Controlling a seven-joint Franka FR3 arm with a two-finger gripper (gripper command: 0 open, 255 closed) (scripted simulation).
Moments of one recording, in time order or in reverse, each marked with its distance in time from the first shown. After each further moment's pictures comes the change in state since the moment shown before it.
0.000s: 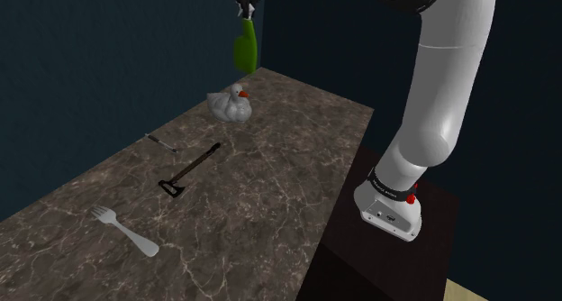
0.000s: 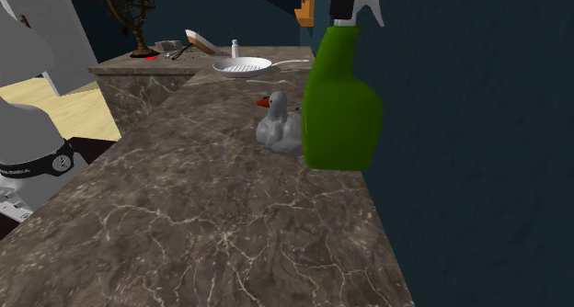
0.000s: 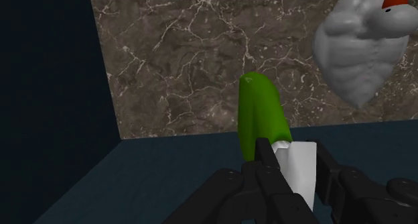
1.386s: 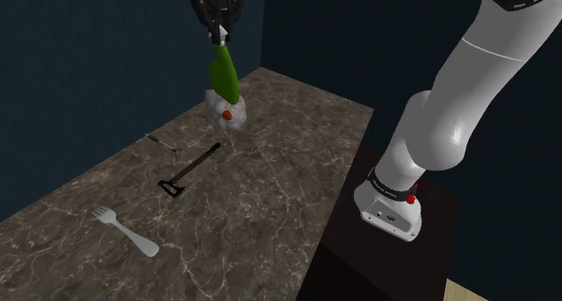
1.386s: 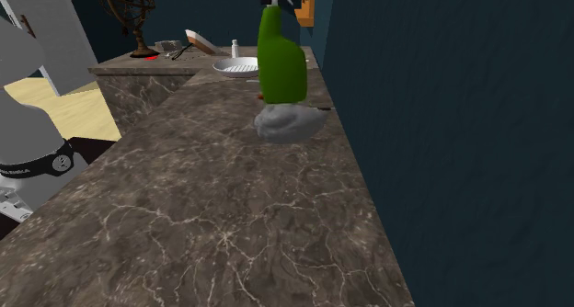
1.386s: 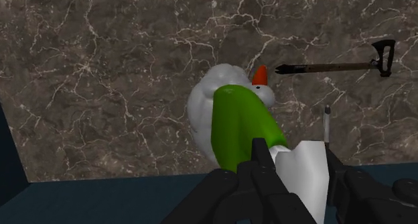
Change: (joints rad) arm 0.261 -0.360 0.197 -0.465 -0.019 0.116 0.452
